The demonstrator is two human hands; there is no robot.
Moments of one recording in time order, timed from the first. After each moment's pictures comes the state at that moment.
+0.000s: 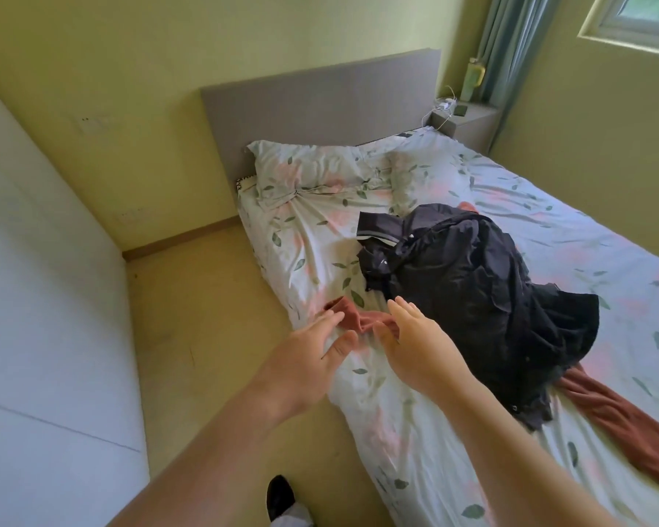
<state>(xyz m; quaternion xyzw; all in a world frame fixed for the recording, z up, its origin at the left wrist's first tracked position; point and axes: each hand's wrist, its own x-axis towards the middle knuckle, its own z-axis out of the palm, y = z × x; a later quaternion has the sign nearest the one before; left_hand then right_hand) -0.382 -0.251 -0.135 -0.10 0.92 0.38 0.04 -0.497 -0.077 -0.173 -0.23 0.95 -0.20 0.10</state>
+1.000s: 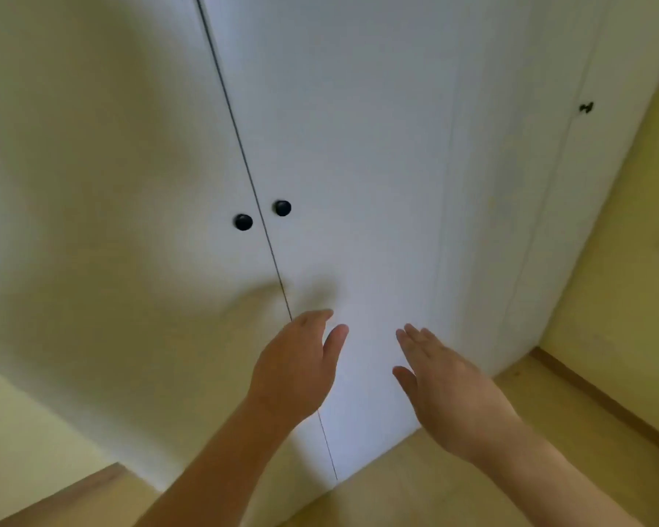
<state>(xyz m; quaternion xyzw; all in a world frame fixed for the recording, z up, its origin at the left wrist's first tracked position) -0.325 -0.682 -0.035 -0.79 0.57 0.03 -0.23 -0.531 -0.756 -0.066 -0.90 0.42 -0.09 0.10</state>
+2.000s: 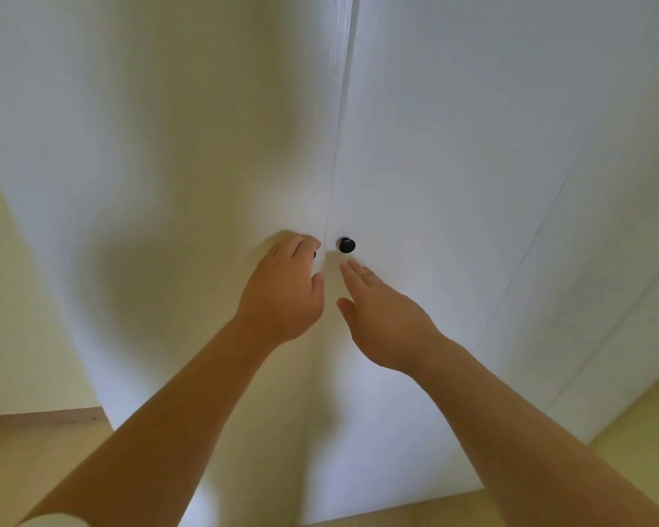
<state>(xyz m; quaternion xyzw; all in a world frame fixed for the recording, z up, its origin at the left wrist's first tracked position) -0.246 -0.724 0.042 -0.78 0.49 -0.16 -0.34 -0.388 -0.826 0.052 -0.97 0.20 -0.11 0.05</state>
